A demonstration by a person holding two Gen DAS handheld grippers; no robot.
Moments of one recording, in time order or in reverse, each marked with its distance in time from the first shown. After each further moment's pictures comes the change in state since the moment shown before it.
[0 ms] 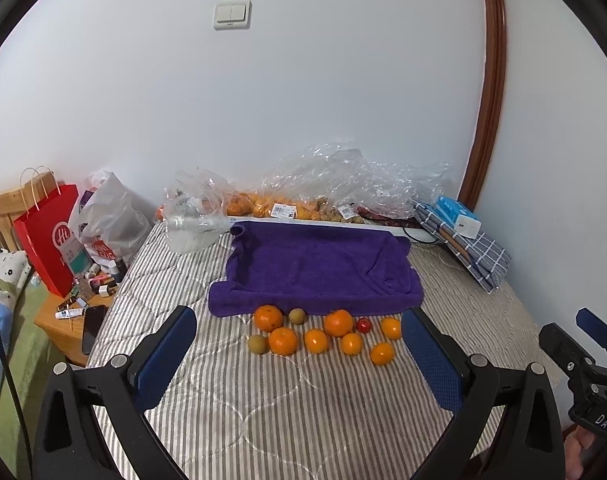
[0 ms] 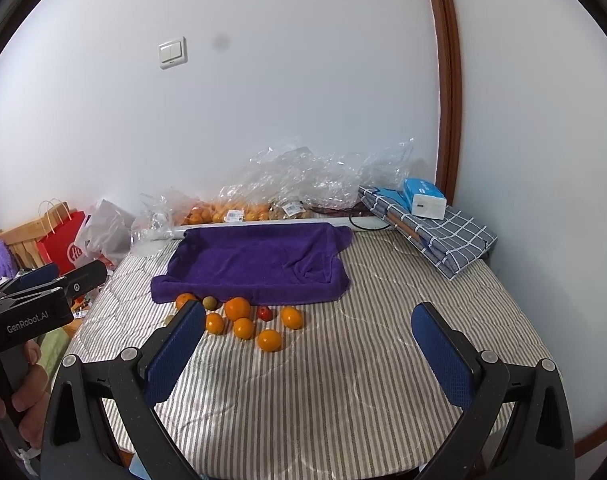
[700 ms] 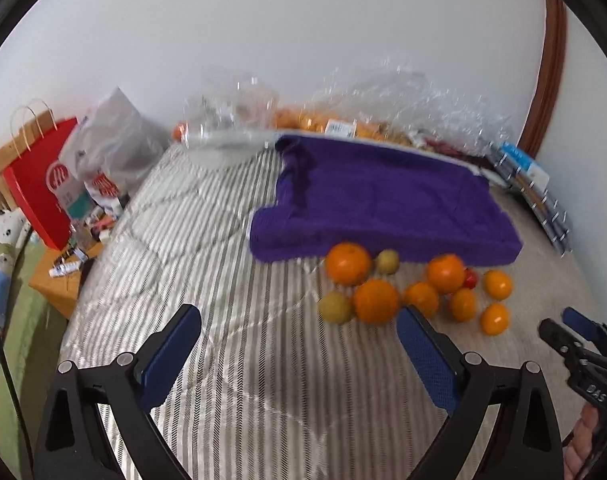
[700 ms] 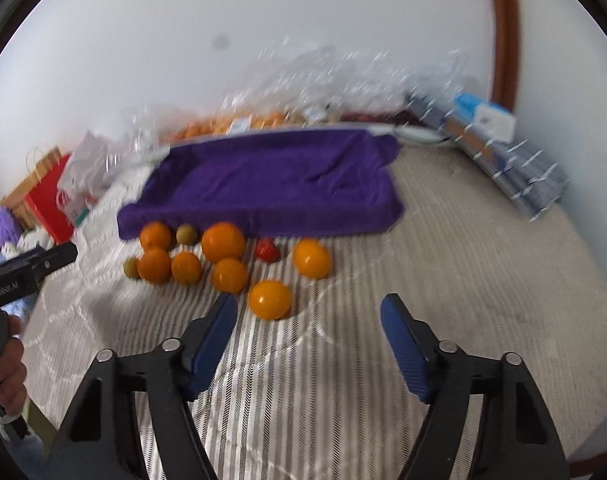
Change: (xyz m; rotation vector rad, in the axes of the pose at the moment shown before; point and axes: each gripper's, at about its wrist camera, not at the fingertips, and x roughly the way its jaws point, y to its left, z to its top) left arm 0.130 0.076 -0.054 -0.032 0.210 0.068; right arm 0.172 0.018 -0.063 -0.034 0.259 0.100
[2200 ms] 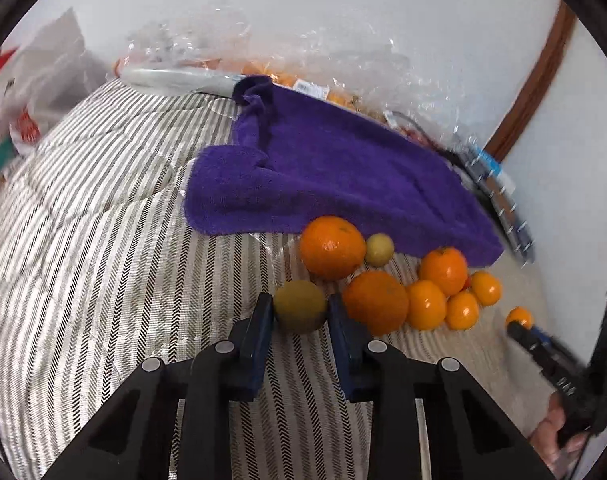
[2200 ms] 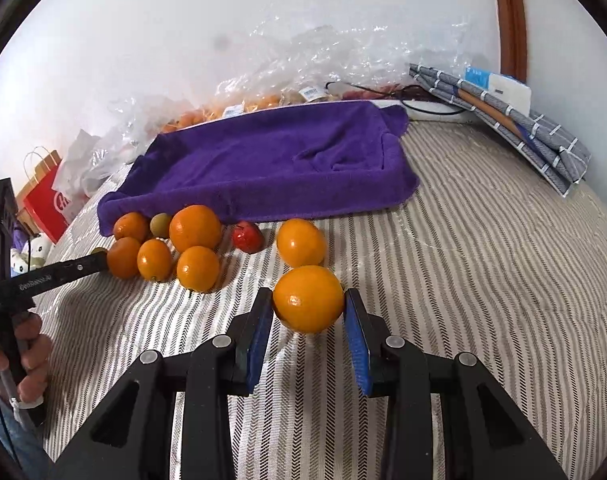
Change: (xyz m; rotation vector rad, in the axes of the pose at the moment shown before) left arm 0.078 0.026 -0.010 -0.123 0.043 -0.322; right arm 0.041 -0.021 -0.012 0.045 -0.025 0.027
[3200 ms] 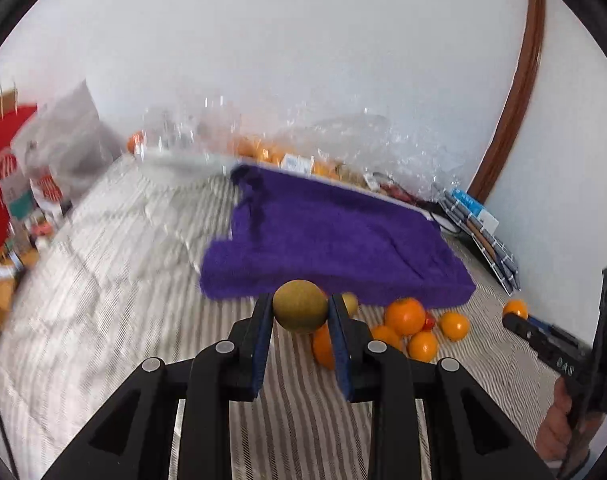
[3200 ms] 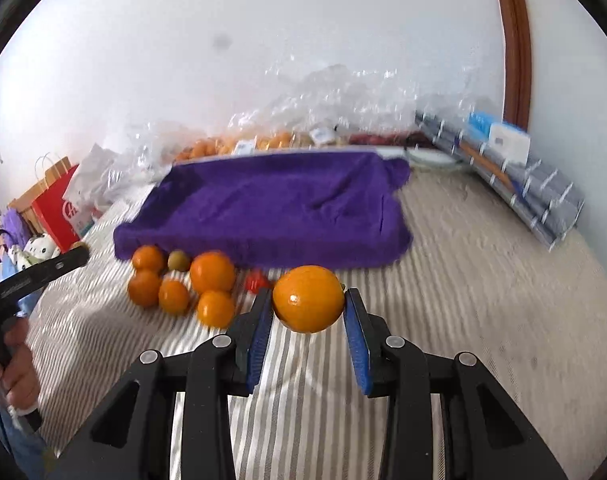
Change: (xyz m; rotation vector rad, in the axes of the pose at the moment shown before) left arm -0.065 -0.032 0.016 0.091 -0.207 0.061; right arm -0.032 0.007 0.033 -0.064 -0.092 0.013
